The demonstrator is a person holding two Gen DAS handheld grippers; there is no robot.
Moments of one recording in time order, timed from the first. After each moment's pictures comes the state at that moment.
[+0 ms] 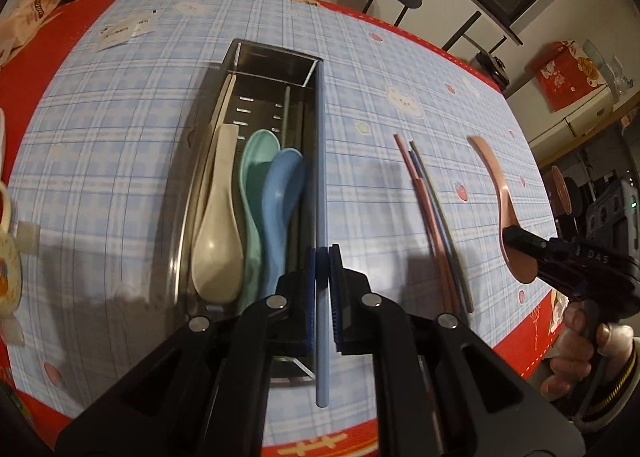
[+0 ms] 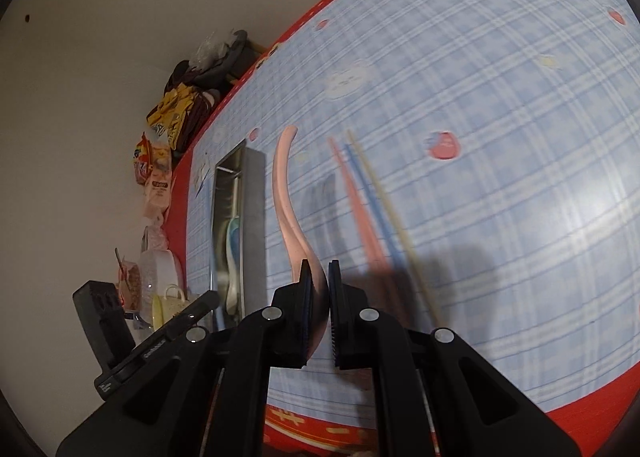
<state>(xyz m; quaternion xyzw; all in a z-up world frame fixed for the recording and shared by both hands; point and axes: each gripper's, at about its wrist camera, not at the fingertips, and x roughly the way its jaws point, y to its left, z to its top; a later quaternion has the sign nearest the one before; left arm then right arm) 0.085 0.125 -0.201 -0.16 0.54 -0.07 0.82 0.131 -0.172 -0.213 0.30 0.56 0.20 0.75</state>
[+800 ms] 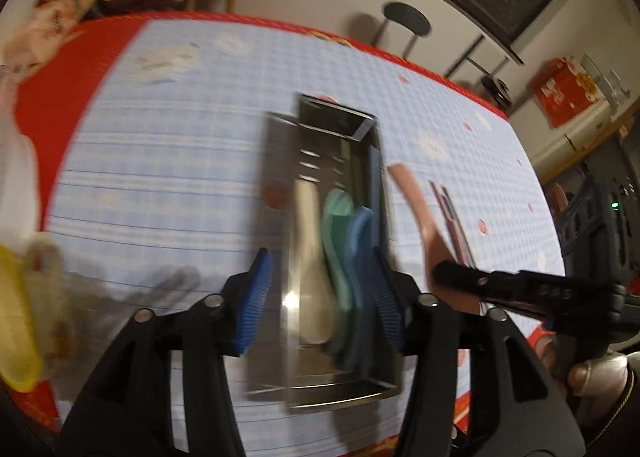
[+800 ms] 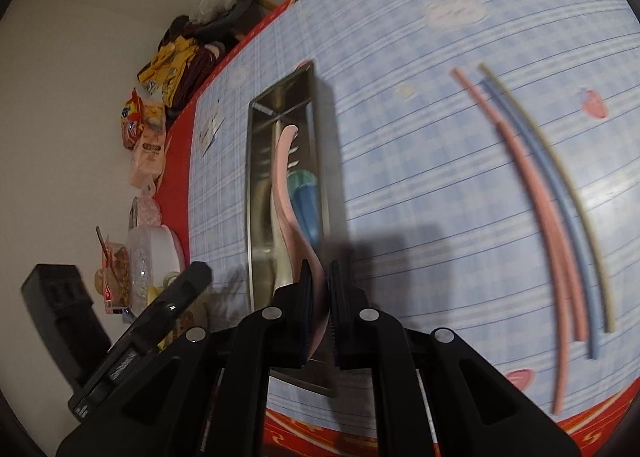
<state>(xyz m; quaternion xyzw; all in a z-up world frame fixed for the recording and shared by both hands) 0.091 0.202 -0.179 -0.16 0.50 -0.05 0.85 0.140 -0.025 -0.227 0.27 0.61 0.20 0.72</state>
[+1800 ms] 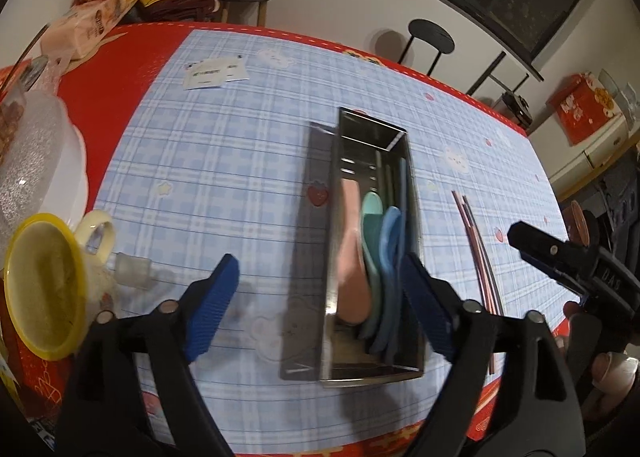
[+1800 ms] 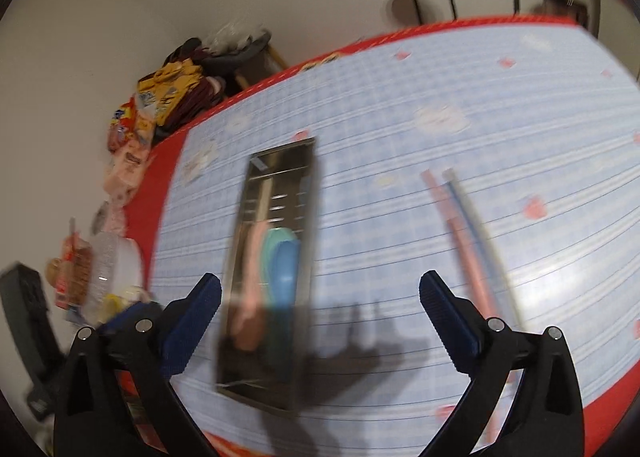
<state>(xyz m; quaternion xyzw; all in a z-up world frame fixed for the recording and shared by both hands) 0.064 0.212 -0.167 -0.16 0.49 -0.01 0.86 0.124 -0.040 -0.173 0.14 0.51 0.14 0.84</state>
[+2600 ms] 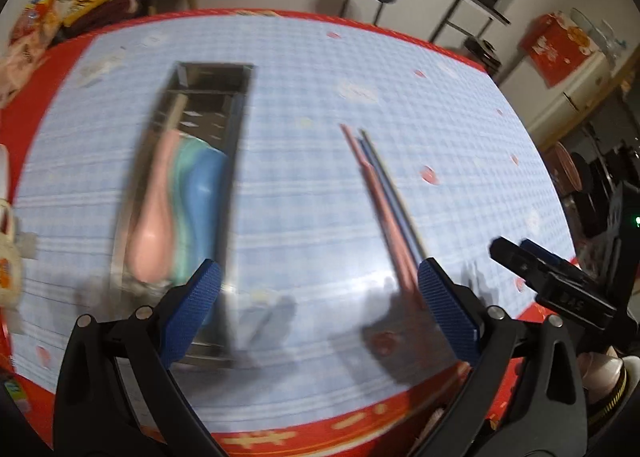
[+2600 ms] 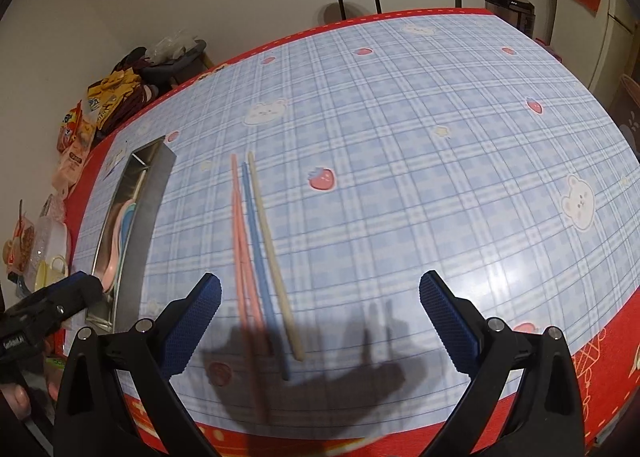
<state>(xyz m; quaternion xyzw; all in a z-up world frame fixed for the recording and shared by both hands) 0.063 0.039 -0.188 -0.10 0.53 -0.08 0.84 0.087 -0.210 -0.216 0.11 0.51 0.08 0.85</state>
